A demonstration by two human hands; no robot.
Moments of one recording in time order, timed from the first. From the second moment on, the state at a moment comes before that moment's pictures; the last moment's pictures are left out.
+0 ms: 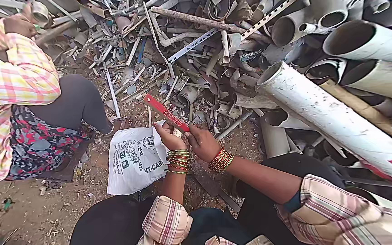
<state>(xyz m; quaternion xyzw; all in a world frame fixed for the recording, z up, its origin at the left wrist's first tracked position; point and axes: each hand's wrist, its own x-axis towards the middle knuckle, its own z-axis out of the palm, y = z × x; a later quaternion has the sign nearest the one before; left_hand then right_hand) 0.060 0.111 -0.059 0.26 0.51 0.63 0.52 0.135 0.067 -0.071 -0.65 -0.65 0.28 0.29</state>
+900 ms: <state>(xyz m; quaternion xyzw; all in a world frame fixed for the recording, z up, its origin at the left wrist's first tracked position) 0.056 0.112 -0.059 0.24 0.47 0.62 0.58 0.130 0.071 -0.071 -0.62 -0.68 0.32 0.23</state>
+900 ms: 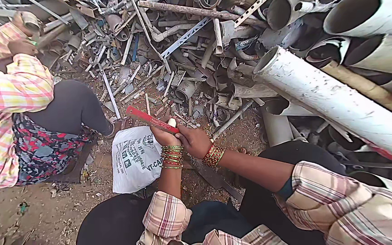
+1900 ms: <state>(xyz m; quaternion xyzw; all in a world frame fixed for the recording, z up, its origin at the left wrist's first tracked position) 0.068 0.113 -0.054 0.15 0.45 0.60 0.65 0.163 0.067 -0.059 -0.61 -0.69 0.32 0.23</state>
